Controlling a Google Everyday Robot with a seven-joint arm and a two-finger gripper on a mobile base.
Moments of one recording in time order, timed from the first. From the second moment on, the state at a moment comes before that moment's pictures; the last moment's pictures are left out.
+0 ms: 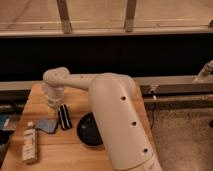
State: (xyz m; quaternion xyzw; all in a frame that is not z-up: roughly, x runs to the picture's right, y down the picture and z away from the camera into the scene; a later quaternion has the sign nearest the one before) arm -0.307 0.158 0.840 -0.51 -0.06 0.17 0.84
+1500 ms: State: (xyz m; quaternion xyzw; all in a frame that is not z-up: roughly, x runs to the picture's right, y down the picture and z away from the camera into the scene) arm -0.119 0.142 0.867 -0.46 0.07 0.32 0.83
